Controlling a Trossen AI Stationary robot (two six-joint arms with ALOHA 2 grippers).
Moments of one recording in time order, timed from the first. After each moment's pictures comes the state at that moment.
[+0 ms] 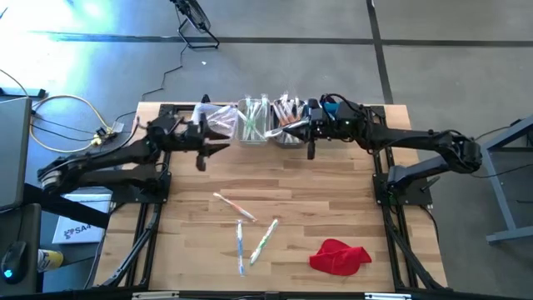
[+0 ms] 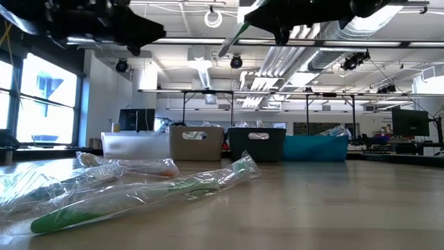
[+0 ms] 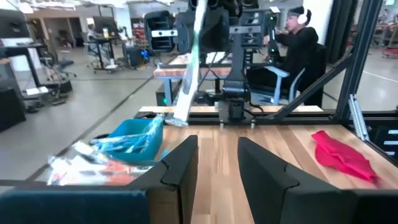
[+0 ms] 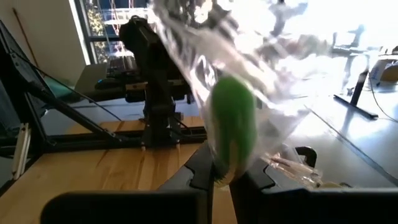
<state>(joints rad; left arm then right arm) 0.46 0.77 0.44 0.38 0.40 0.05 -0.34 1.27 0.88 0.33 -0.26 0.01</state>
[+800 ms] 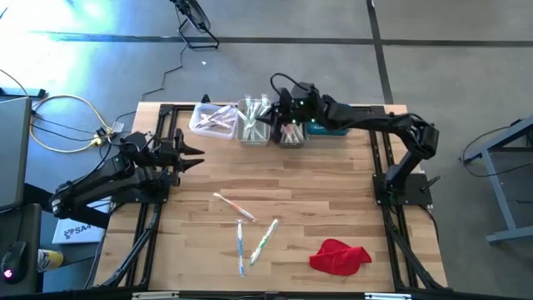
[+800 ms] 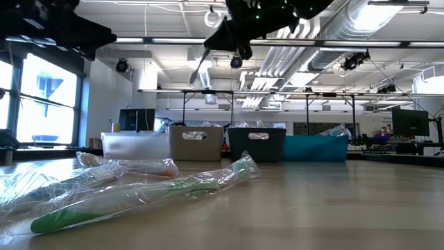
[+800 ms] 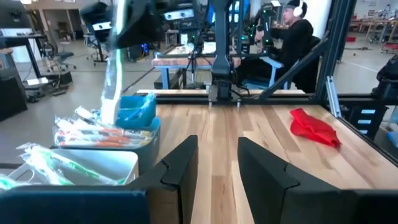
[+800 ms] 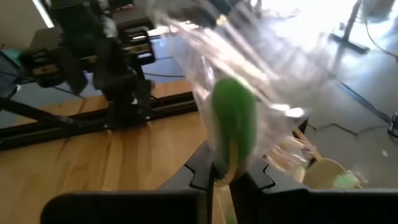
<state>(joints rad) 0.46 0.12 0.30 -0.16 0.39 0.05 -0.39 1.68 1.36 0.04 -0.24 0.05</state>
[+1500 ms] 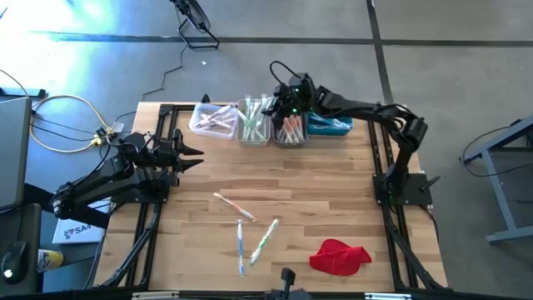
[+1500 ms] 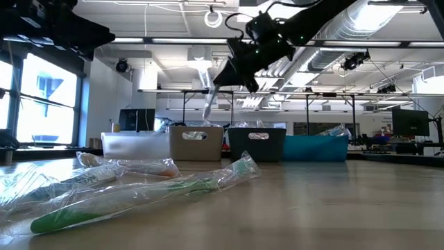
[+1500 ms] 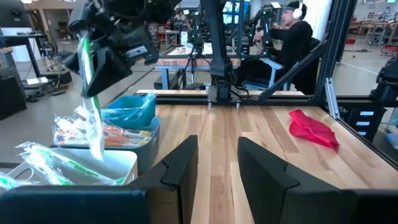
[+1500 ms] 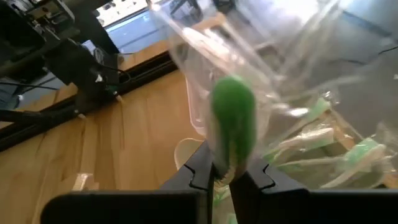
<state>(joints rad) 0.46 0.10 0.30 -0.18 0.39 0.04 -0.56 1.81 1.37 -0.03 -0.38 0.17</state>
